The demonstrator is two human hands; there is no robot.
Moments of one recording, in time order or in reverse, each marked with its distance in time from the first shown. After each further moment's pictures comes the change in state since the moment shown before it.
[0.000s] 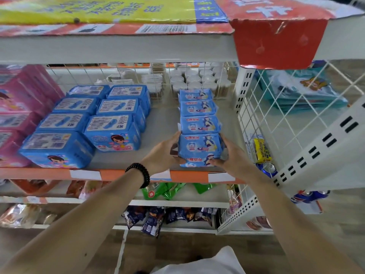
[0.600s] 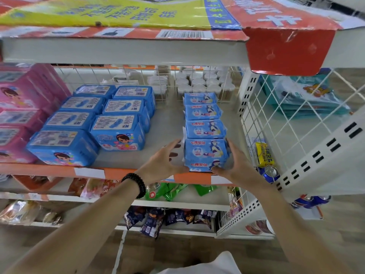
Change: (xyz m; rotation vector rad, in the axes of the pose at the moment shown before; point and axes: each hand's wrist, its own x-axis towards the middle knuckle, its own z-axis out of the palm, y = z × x) left_hand -0.031 -0.003 0.004 -0.070 0.059 -0.059; right_hand -0.020 0.005 0.002 0.140 -0.058 0.009
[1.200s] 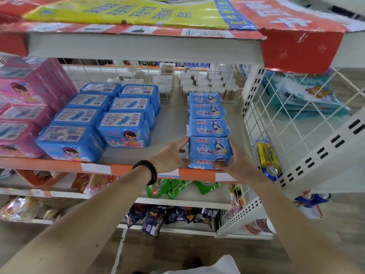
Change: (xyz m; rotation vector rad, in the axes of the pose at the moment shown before) left_hand 0.011 0.008 -0.008 0.106 -0.115 0.025; right_hand 0.001 -0.022 0.007 -0.053 0.020 0.032
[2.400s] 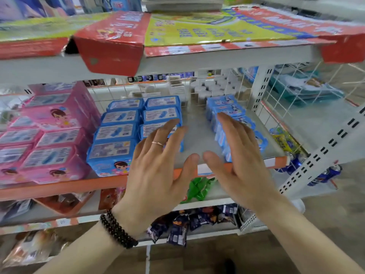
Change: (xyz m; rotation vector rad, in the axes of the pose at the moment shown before) left_hand -0.219 0.005 -0.114 0.486 0.652 0.464; right_hand -0.117 -0.219 0.124 -0.242 0.538 -0.454
